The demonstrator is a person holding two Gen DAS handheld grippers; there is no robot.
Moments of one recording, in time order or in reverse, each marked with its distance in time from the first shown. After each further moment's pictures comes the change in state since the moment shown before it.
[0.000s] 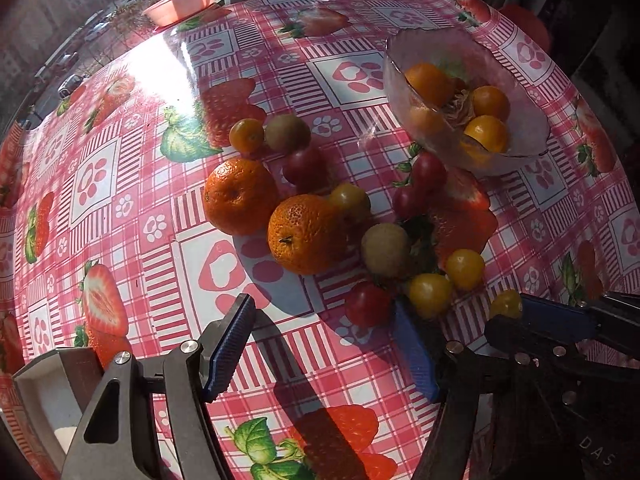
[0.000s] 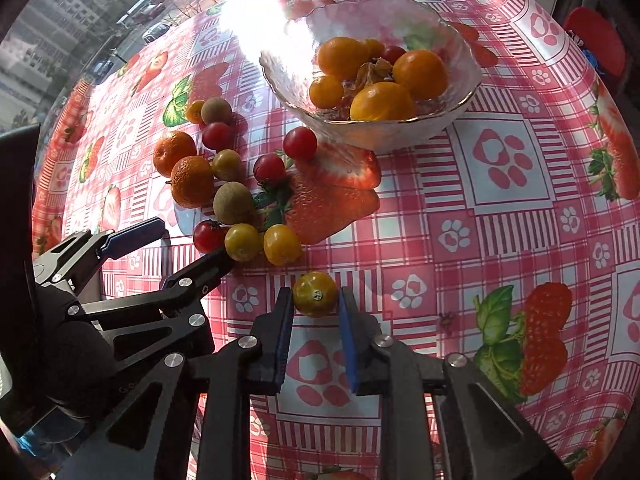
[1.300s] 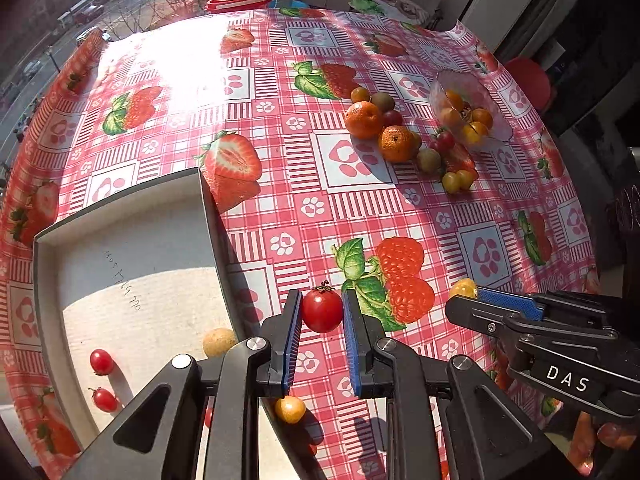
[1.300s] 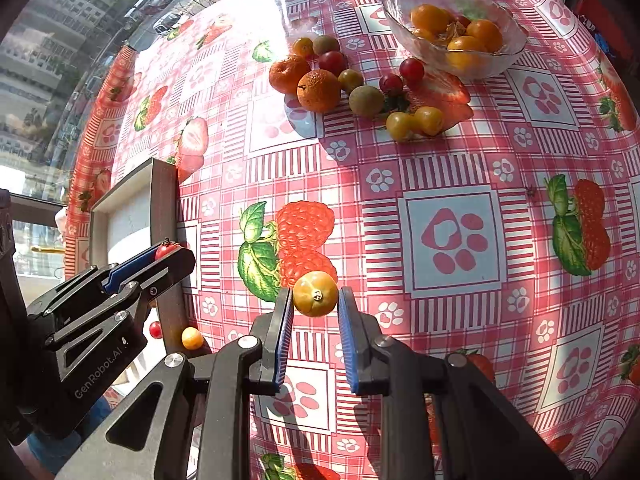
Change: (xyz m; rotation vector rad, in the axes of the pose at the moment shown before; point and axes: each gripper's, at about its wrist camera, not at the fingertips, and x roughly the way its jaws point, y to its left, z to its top) left arm -0.105 0.101 -0.128 -0.205 -0.036 -0.103; right arm -0.029 0.084 -0.069 -0.005 0.066 0.077
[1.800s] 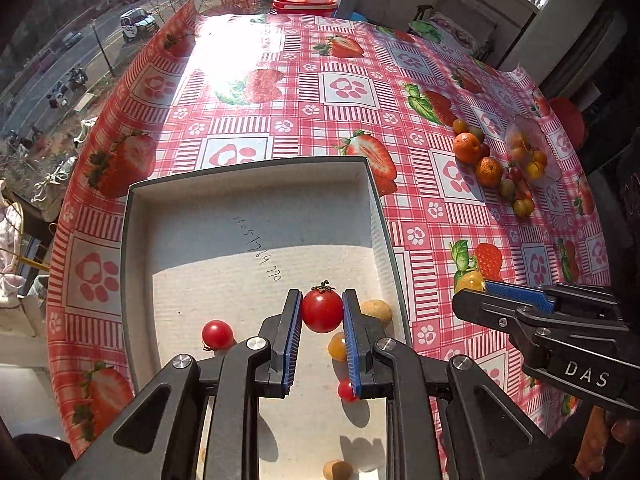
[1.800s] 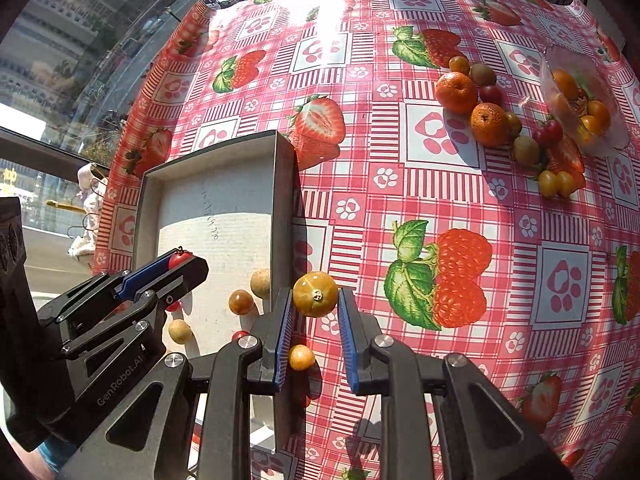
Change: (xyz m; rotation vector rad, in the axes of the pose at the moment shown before) left arm -0.034 0.105 -0.027 -0.135 -0.038 0.068; right arm 0.021 0.118 0.006 -0.170 0.031 0.036
